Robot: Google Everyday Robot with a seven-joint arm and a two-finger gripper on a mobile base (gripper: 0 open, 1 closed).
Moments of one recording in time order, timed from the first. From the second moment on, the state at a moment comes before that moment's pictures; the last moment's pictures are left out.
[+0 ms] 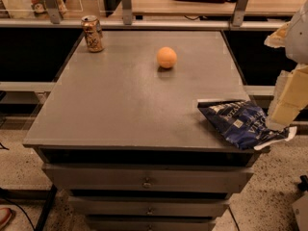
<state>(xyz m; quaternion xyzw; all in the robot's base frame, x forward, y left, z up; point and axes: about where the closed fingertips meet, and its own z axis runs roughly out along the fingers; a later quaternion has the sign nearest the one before) 0.438 -0.216 0.979 -0.60 0.78 -0.04 0.16</state>
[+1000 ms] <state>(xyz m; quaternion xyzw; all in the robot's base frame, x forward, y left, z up) 0.457 -0.226 0.946 -0.59 0.79 -0.02 0.15</state>
